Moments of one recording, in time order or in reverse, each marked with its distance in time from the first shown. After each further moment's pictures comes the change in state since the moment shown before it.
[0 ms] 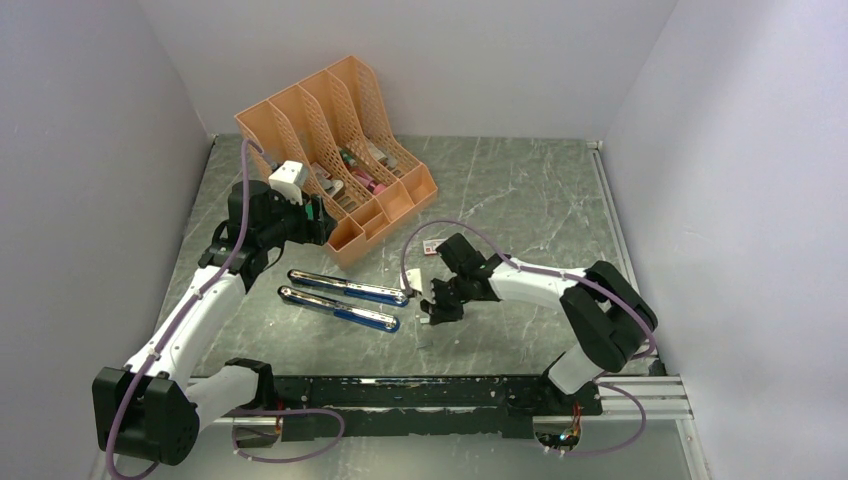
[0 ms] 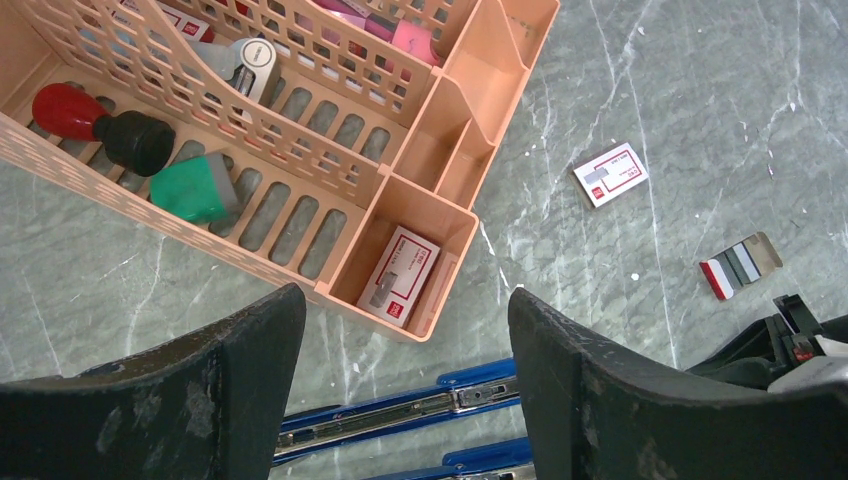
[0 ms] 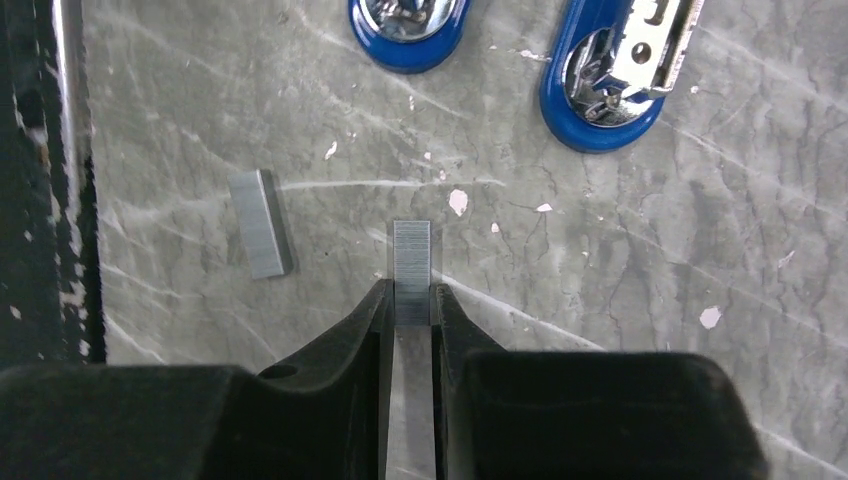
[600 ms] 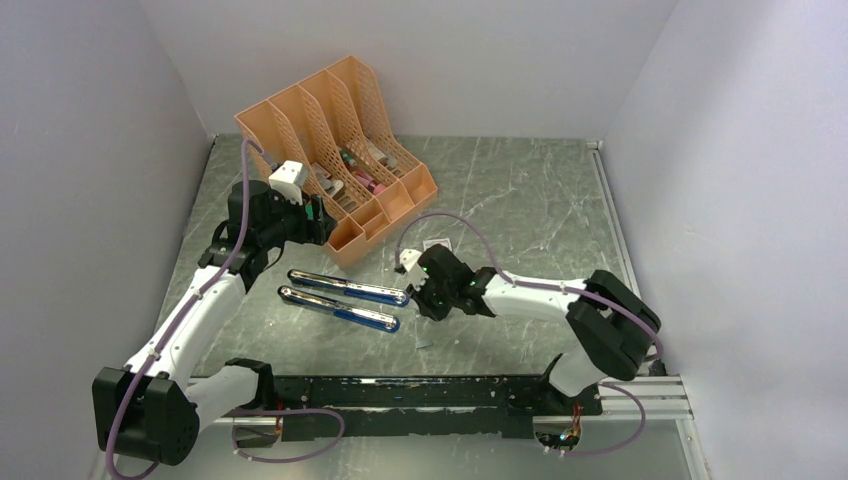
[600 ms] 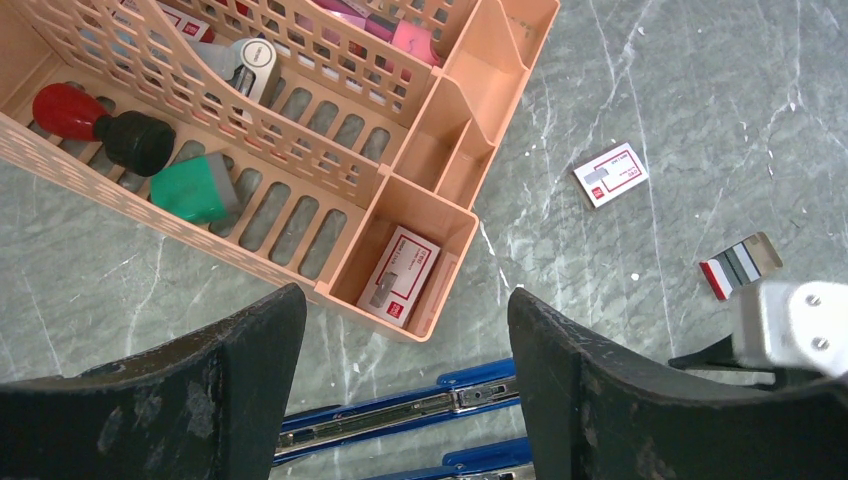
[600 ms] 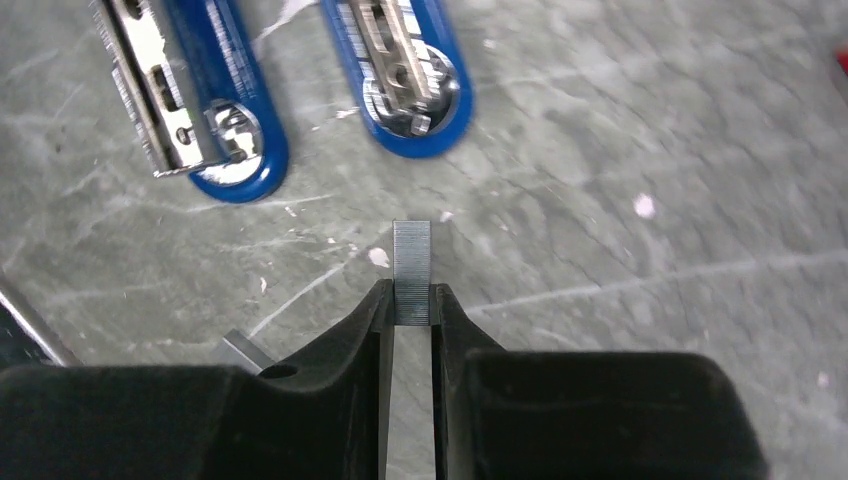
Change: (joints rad) left arm 0.000 0.000 0.000 0.000 0.000 0.000; right arm 0.169 -0.021 0.009 0.147 0.438 0.681
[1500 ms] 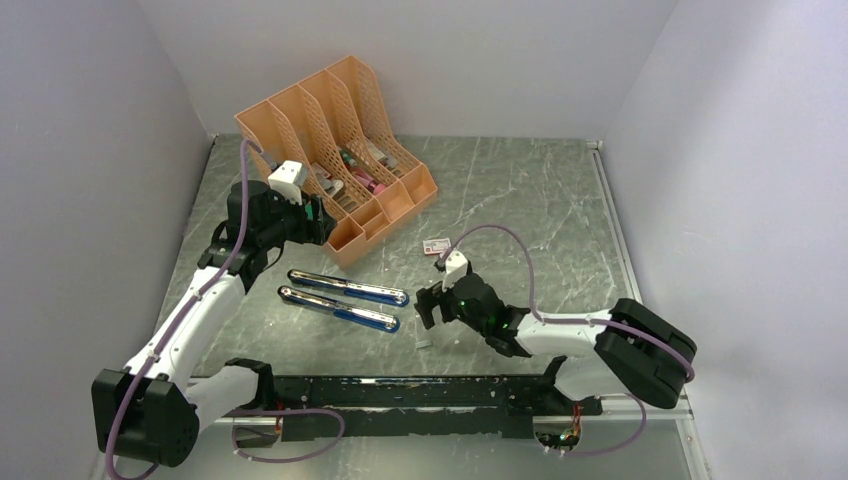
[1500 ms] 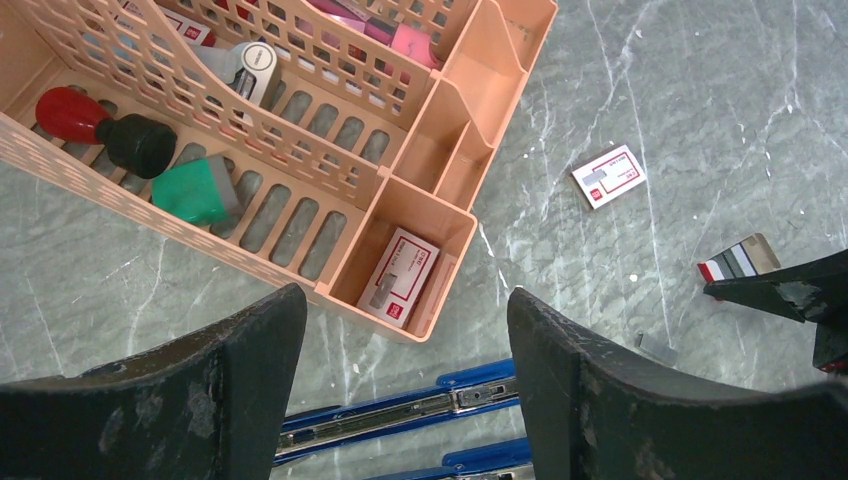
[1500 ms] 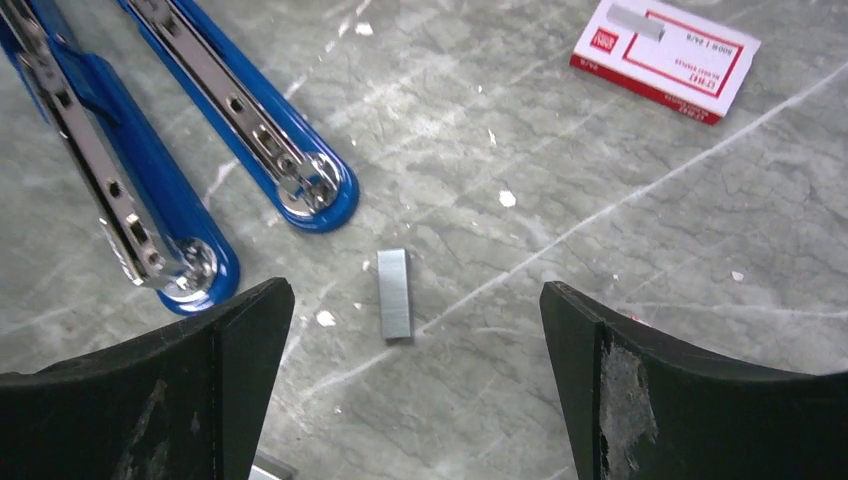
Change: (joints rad) left arm 0.000 -0.006 0.000 0.000 0.000 0.000; right arm 0.045 -0.241 -0.436 0.659 0.370 0.345
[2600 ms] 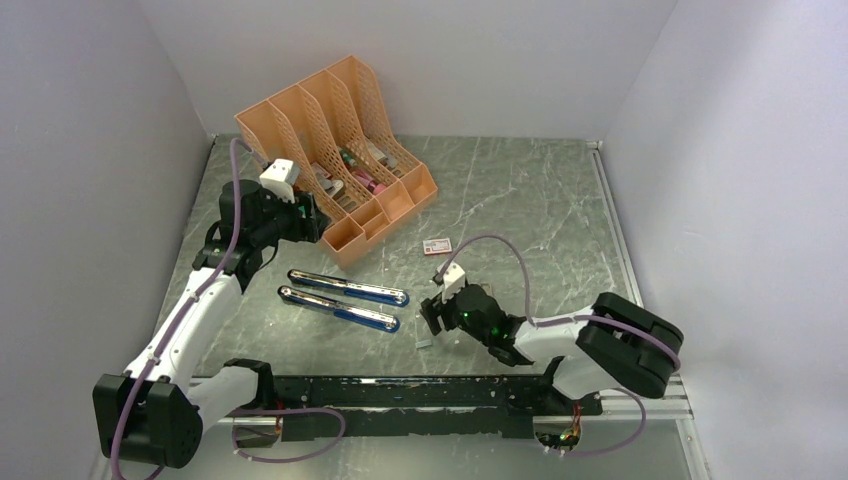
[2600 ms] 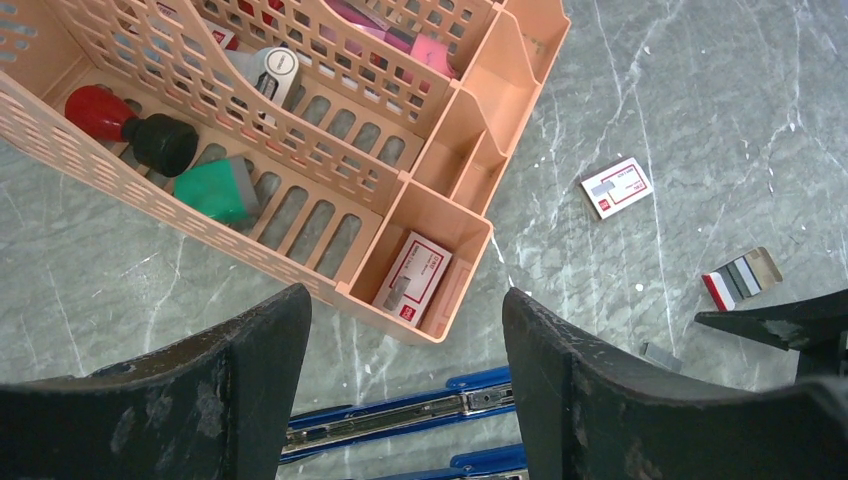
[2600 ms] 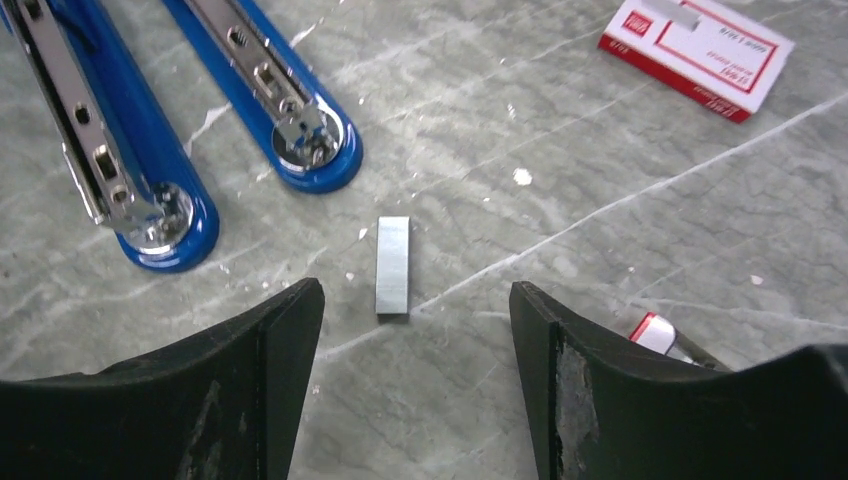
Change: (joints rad) left arm 0.049 -0.011 0.000 0.000 0.027 -0.004; right arm 0.025 0.061 -0.084 0.196 0.005 -0.092
